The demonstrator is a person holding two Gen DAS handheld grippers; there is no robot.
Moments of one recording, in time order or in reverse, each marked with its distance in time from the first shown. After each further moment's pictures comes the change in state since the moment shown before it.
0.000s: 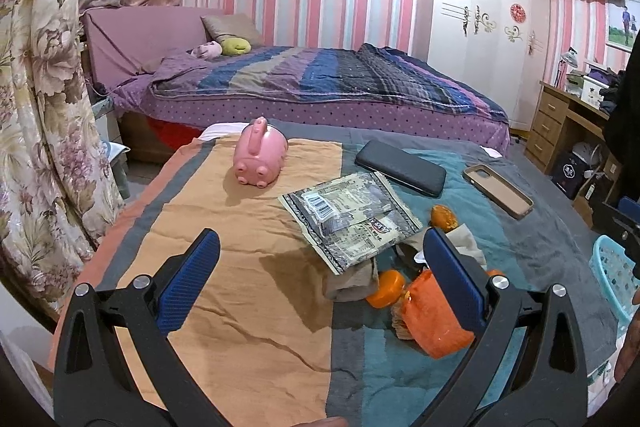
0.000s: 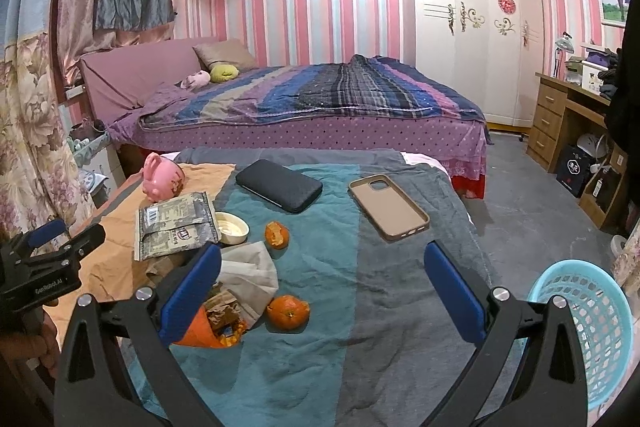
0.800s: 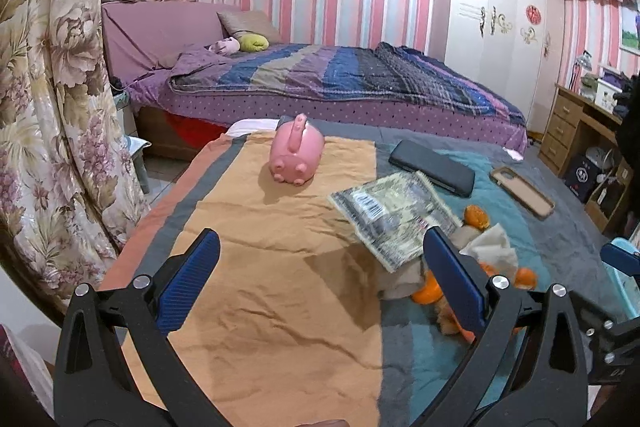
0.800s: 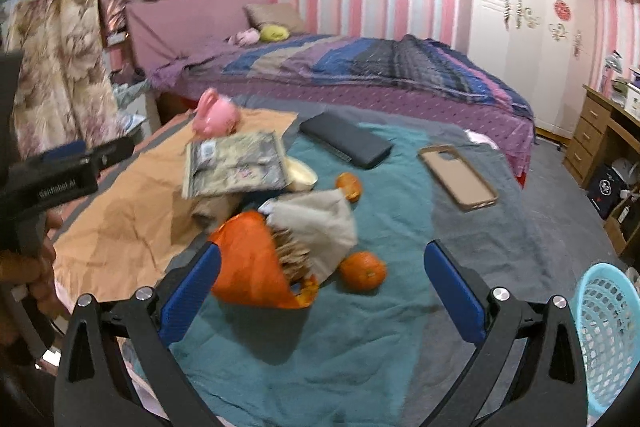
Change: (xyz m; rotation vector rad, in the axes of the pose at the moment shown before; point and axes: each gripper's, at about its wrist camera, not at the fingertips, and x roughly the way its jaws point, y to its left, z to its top) left arm 0.001 0.039 0.001 -0.014 0.019 0.051; right arm 0.022 0.064 -0.039 -0.149 0.118 0.129
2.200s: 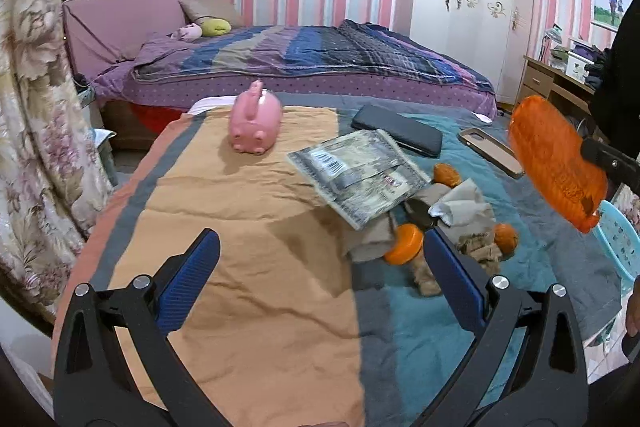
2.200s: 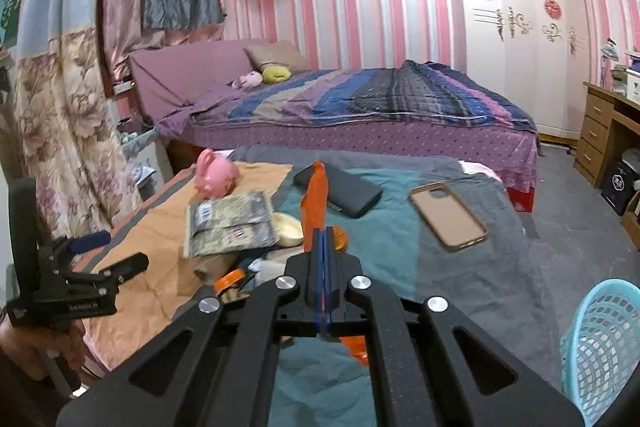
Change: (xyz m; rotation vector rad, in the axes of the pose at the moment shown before) left arm 0.012 -0.018 -0.019 0.066 0.065 -0.120; right arm -0.024 -0.048 0.030 0.096 -0.142 0.050
